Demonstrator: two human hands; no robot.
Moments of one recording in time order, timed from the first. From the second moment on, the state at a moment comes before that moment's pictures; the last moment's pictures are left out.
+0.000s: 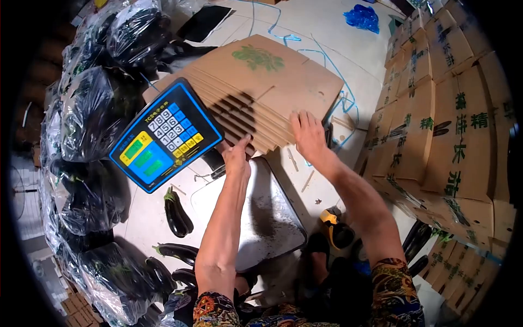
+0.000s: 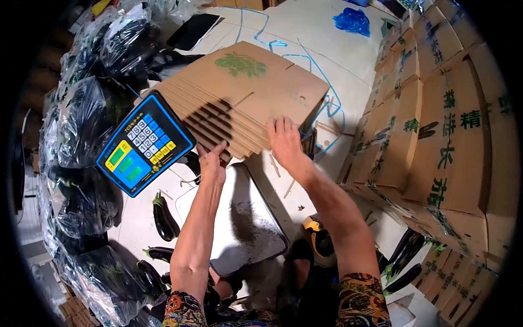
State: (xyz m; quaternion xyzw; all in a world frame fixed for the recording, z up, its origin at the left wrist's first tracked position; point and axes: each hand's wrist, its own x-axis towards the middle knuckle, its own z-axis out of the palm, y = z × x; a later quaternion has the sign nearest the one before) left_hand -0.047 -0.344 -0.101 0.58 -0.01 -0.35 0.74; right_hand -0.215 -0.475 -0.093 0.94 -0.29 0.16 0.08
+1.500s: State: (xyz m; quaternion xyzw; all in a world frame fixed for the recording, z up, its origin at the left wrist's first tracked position) left_hand -0.220 -0.415 0.088 0.61 -0.46 -0.43 0.49; right_hand -0.397 -0.395 0.102 0.87 -0.41 0.21 0.18
